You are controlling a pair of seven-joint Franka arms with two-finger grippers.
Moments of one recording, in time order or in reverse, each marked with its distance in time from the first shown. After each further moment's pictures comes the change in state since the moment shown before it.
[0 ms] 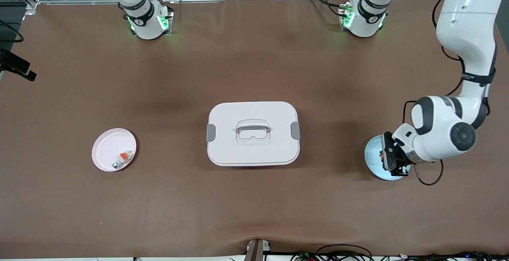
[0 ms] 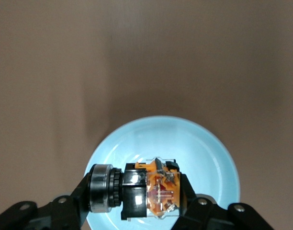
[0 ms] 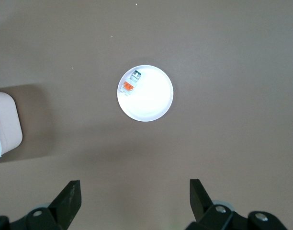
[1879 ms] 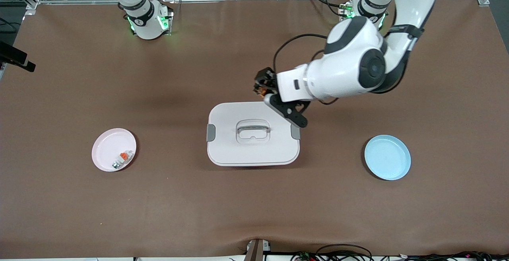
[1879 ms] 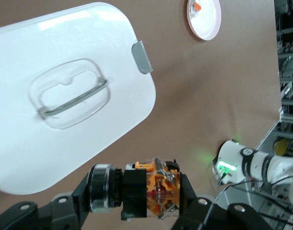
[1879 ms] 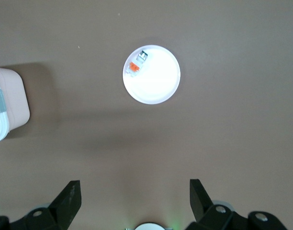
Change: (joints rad) left arm -0.256 -0.100 -0.403 0.265 -0.330 -0.265 -1.699; right arm -0.051 0.000 -0.001 0.013 0.055 -0.102 -0.076
